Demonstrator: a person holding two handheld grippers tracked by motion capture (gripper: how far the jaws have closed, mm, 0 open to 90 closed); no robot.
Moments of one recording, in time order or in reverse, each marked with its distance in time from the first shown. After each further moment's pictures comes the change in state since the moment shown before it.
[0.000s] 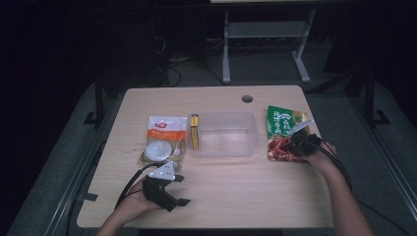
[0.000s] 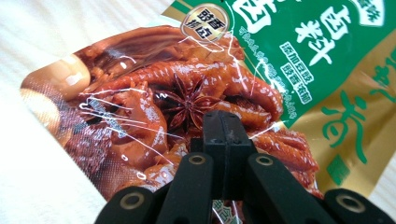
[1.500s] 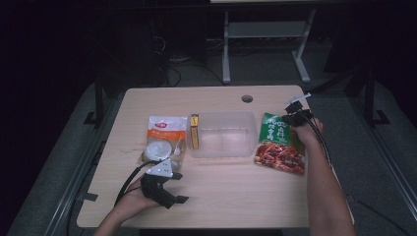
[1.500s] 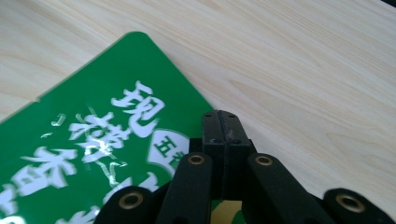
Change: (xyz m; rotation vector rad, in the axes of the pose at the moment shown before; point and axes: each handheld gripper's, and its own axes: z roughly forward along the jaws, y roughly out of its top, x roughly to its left) left arm 0.009 -0.002 -0.005 -0.003 0.003 -0.005; right arm -0.071 0.058 0.054 -0.123 -0.090 0.227
